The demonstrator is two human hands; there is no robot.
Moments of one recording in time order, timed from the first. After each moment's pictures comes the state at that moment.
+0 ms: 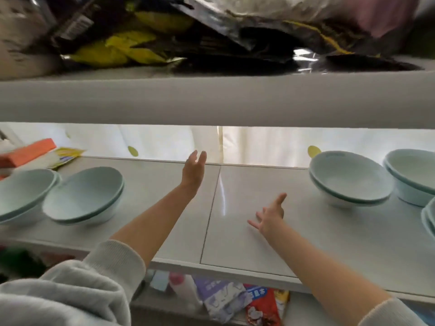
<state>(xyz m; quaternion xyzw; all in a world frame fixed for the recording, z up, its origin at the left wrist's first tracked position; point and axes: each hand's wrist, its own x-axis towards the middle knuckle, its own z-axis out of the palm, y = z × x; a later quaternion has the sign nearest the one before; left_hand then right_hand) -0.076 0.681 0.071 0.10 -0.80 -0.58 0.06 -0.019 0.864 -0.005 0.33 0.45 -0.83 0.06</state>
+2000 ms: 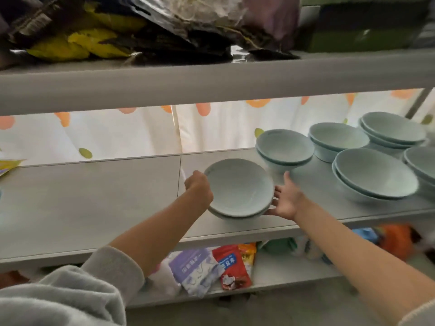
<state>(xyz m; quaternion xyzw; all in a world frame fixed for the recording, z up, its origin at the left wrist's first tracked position) 0.024 0.753 0.079 0.32 -0.61 -0.72 -0.11 0.087 0.943 0.052 0.28 0.48 -0.82 0.12</state>
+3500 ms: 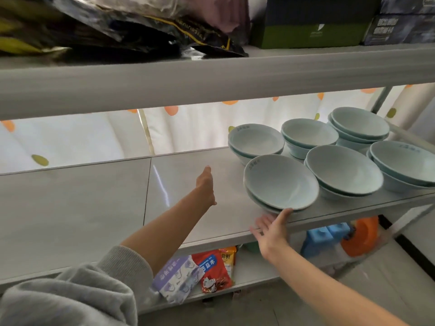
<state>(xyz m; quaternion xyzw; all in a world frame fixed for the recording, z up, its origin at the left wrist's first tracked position) 0.005 0.859 0.049 0.21 -0.61 -0.71 -0.27 0.145 0.966 -0.007 0.37 0.36 -0.85 -0.12</state>
